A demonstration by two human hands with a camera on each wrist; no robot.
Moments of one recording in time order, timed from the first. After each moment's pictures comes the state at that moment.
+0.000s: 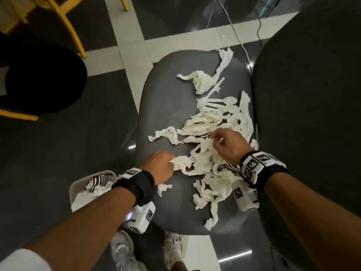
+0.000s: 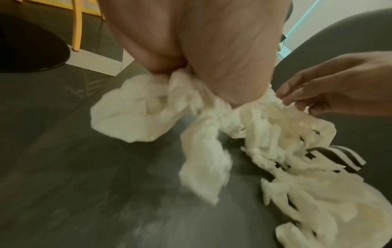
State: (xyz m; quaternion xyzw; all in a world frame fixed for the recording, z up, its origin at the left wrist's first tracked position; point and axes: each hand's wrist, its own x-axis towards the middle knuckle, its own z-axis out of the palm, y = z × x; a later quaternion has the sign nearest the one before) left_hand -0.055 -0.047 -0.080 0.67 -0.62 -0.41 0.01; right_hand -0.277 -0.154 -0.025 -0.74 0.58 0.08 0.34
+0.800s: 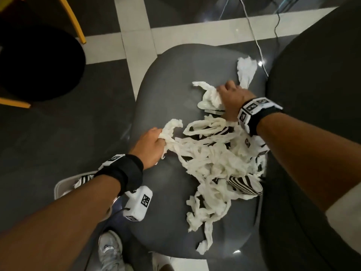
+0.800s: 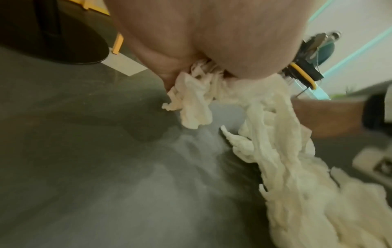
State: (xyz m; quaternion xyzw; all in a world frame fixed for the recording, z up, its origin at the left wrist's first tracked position) left_hand -0.037 -0.114 -0.089 0.74 -0.44 -0.48 0.19; right_hand -0.246 -0.331 -0.072 -0.84 0.46 0.28 0.07
